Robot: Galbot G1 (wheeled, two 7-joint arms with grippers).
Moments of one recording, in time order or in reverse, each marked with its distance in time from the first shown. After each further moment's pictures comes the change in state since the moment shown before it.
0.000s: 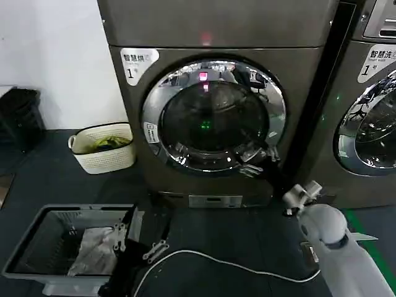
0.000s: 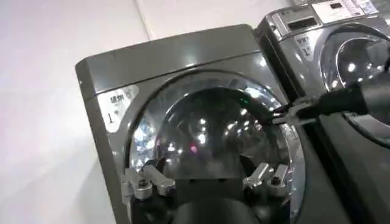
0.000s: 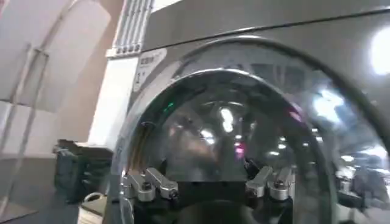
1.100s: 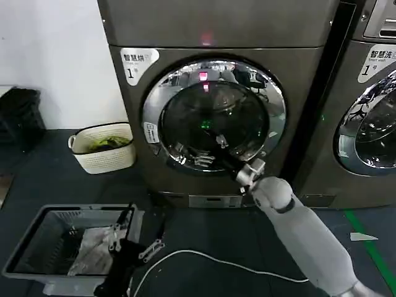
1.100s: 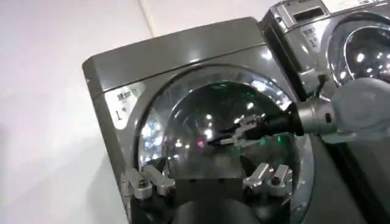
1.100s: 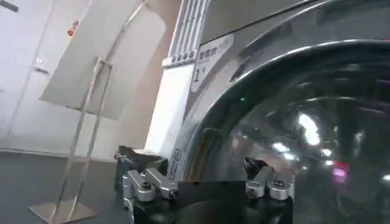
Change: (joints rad) left arm 0.006 -0.021 -0.034 0.002 0.011 -0.002 0.002; right arm 0.331 0.112 -0.320 -0.233 -0.001 0.051 -0.019
